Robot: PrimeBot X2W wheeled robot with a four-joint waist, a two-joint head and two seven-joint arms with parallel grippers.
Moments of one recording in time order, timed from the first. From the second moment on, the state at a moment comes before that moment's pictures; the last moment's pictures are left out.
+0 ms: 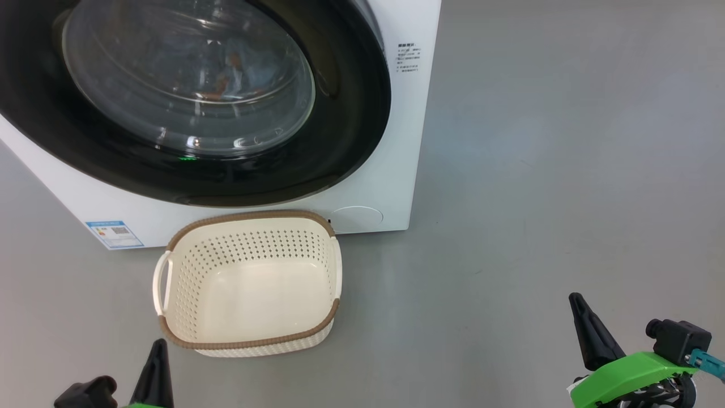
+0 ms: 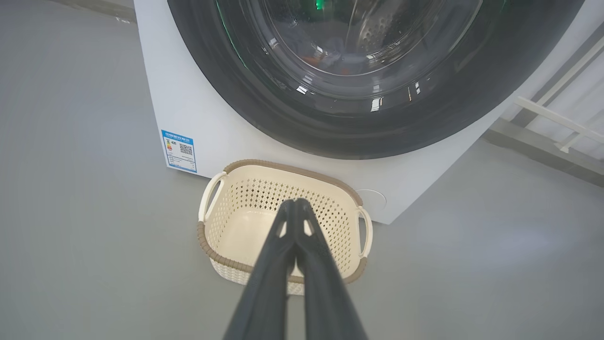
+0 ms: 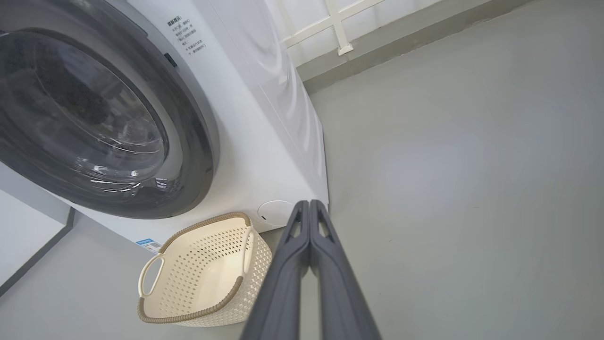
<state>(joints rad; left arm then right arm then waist) -0.02 0.01 0.07 0.31 -0.36 -0.13 -0.20 -0.12 -0.17 0.05 0.41 0.61 0.14 -0.20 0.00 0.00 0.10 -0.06</state>
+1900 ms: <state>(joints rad) -0.03 0.02 0.08 0.29 -1.01 -0.13 -0.04 -0.12 -0.12 -0.04 0.34 1.13 0.14 -0.04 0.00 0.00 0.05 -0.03</state>
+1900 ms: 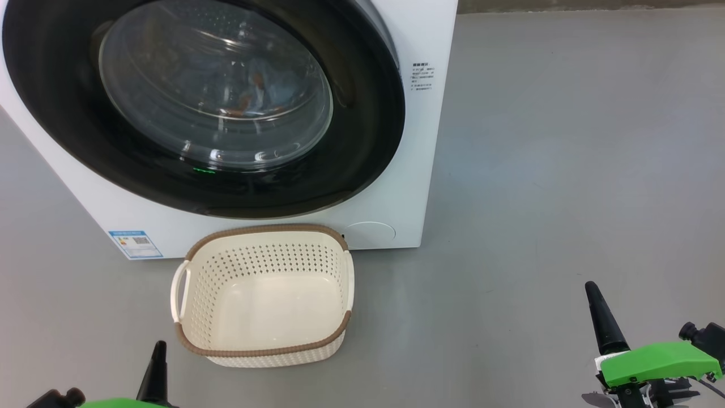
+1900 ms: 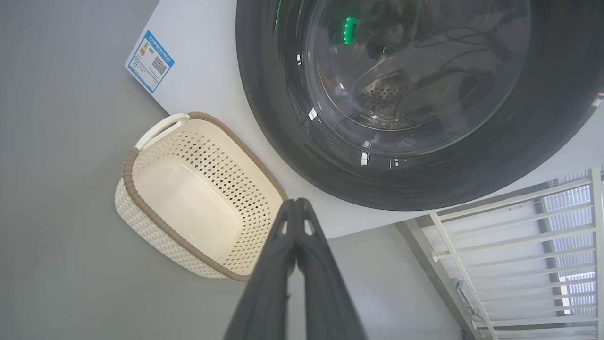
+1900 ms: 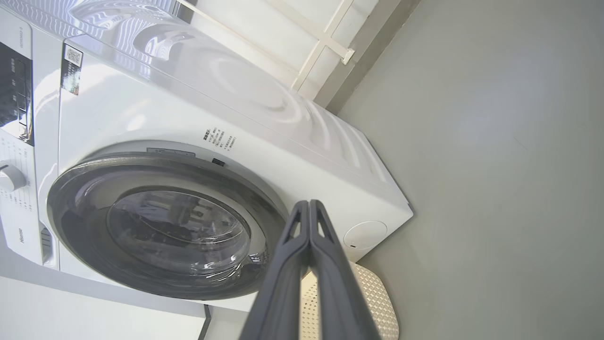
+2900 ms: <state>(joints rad) -0.05 0.02 0.08 0.28 -1.36 -0.13 0.05 -0.10 -0.08 -0.09 0.30 1.42 0.13 0.04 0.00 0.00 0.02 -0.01</state>
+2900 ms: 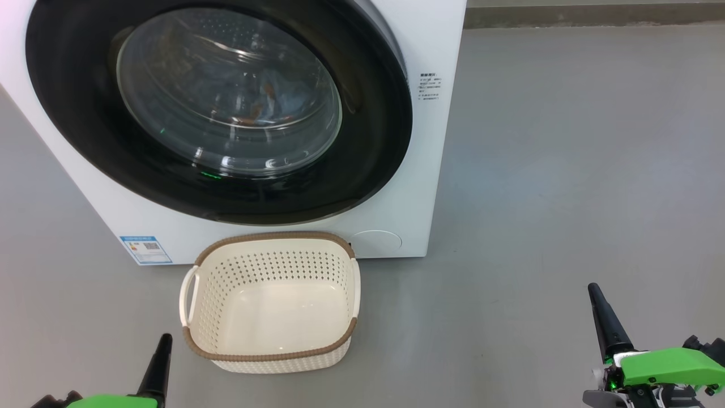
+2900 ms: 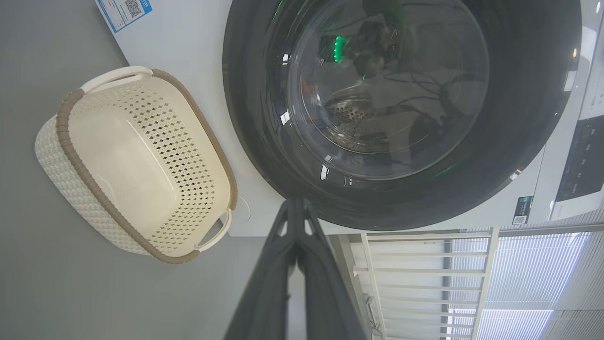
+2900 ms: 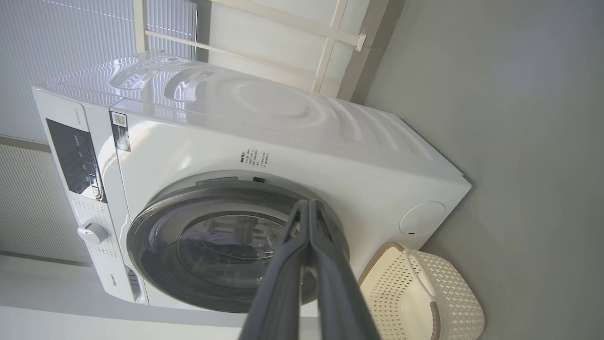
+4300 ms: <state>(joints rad) -0.07 0.02 0.08 0.27 -1.60 -0.13 0.11 -0.10 -0.06 -0.13 0.27 1.61 0.13 0.10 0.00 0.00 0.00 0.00</state>
